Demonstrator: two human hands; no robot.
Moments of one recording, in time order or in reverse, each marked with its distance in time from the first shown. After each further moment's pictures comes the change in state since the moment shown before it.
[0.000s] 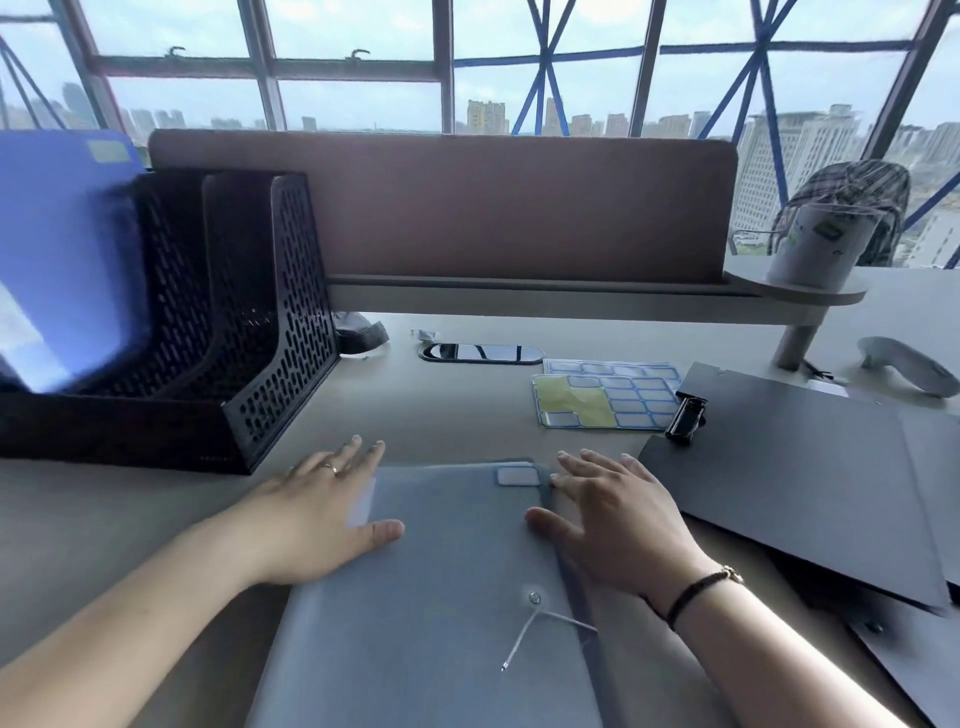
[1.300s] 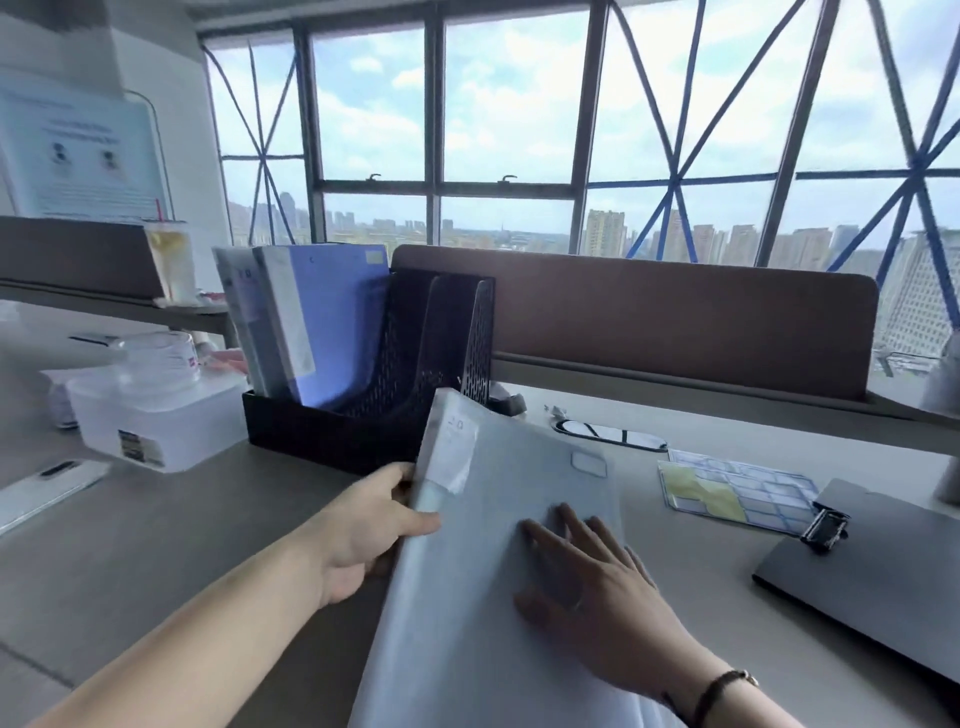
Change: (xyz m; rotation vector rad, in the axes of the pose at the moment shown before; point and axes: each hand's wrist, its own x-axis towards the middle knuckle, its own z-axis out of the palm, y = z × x) left_hand -0.122 -0.046 -0.006 -1.502 0.325 -0.159; right_hand -0.042 -0.129 -0.013 0.226 -0.011 -0.286
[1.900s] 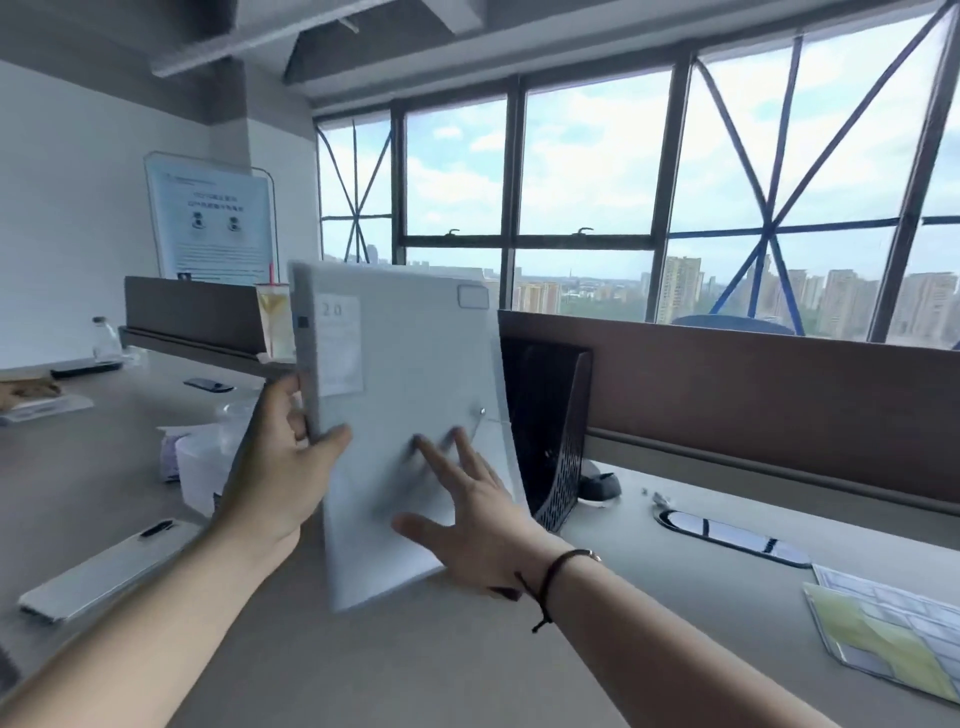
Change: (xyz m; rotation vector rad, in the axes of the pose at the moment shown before) left_hand 0.021 0.073 -0.141 -0.090 0.679 0.657; right_hand 0.187 -0.167 -0.028 0.321 -0.042 -0.397
